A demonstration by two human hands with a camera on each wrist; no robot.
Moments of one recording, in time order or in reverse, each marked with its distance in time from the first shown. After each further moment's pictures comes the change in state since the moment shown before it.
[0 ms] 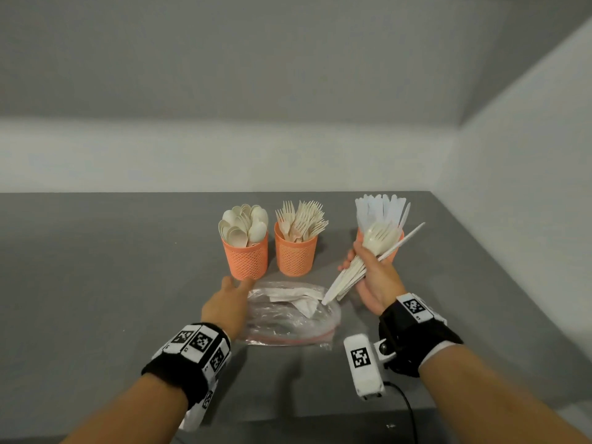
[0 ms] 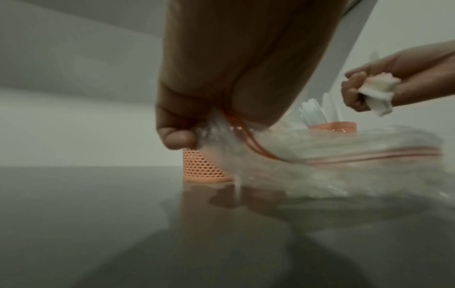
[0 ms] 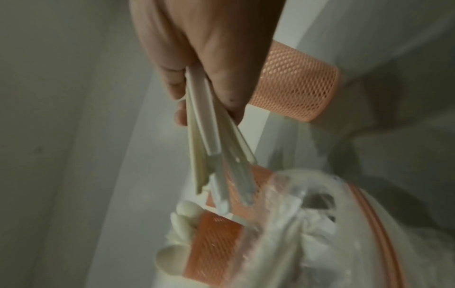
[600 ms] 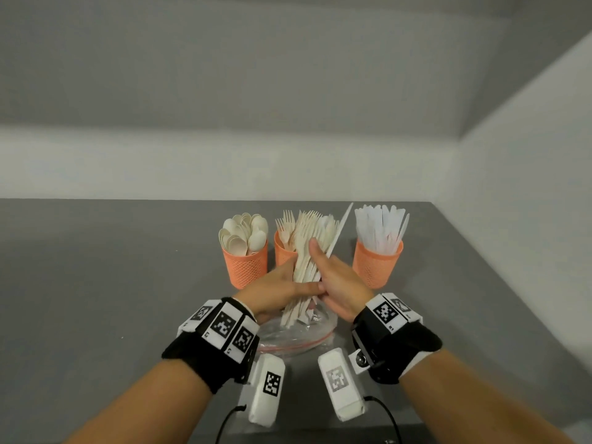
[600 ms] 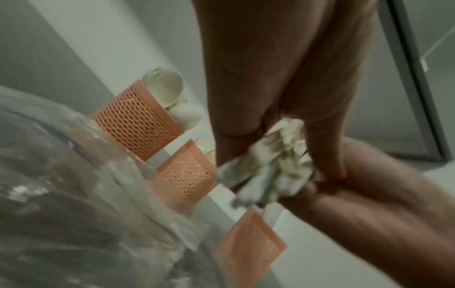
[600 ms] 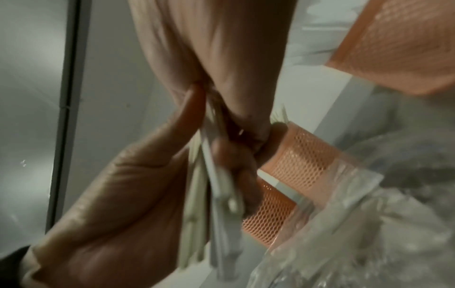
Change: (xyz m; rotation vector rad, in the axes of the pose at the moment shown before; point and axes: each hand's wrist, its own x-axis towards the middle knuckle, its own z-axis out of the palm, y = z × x) left_hand -0.006 0.079 -0.049 -1.171 -0.420 0.287; right_hand -0.026 -0.008 0.060 -0.307 -0.409 0.215
